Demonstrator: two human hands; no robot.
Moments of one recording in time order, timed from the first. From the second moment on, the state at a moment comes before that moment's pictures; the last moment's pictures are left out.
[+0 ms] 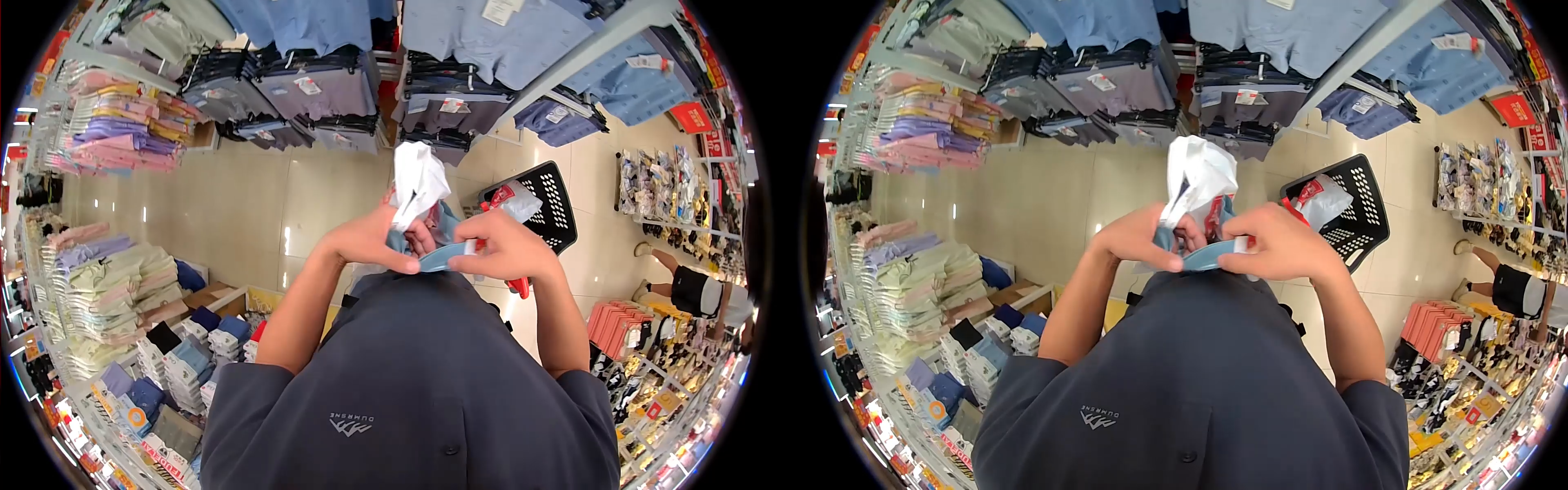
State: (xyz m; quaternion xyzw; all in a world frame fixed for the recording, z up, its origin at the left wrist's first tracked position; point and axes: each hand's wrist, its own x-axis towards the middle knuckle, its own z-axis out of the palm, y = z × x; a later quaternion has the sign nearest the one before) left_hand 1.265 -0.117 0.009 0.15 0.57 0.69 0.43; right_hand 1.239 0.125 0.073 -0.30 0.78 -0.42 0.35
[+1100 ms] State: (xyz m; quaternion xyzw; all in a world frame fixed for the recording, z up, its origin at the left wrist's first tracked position) left_hand 1.259 -0.116 -0.031 0.11 0.54 0.82 0.15; right_hand 1.257 0.121 0.099 -0.19 0.89 -0.38 0.15
